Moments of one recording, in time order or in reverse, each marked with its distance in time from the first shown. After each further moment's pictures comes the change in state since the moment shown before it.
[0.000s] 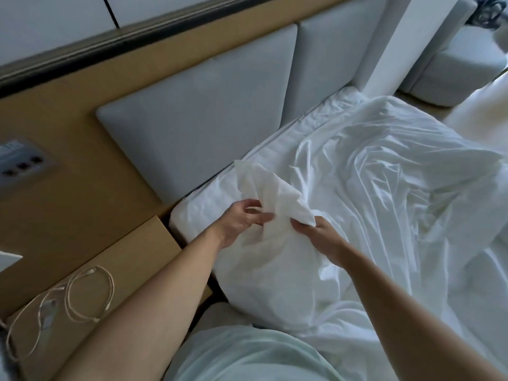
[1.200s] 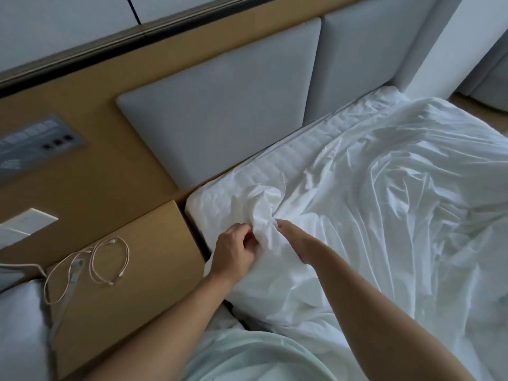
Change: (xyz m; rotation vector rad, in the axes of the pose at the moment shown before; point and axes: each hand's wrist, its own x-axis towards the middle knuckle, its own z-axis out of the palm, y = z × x) left_hand -0.046 -0.065 0.084 0.833 0.770 0.451; right_hand 0.034 0.016 0.012 0.033 -0.449 0.259
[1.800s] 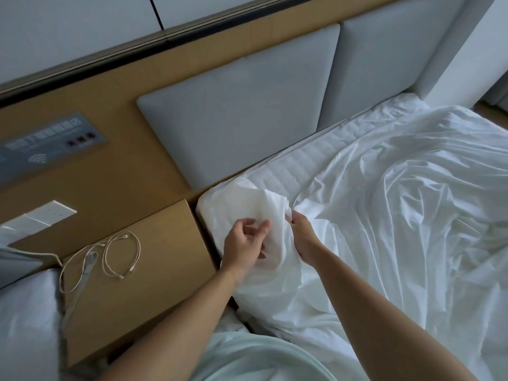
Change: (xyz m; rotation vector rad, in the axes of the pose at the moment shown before) left_hand 0.007 0.017 0.000 -0.566 0.005 -0.611; right_hand 0.006 -0.005 0.006 0.063 0.259 -0.317
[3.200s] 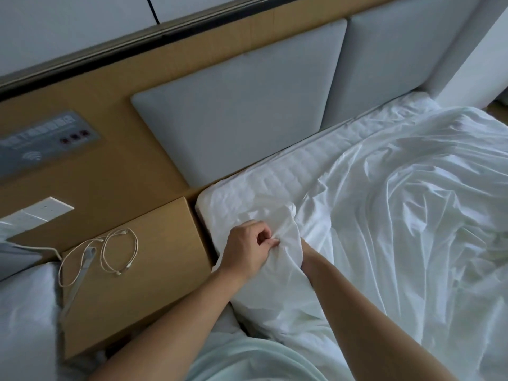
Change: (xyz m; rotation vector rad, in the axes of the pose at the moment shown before) left_hand 0.011 0.017 0.012 0.529 -0.035 0.585; right_hand 0.015 0.023 -0.012 0.041 -0.197 0.266
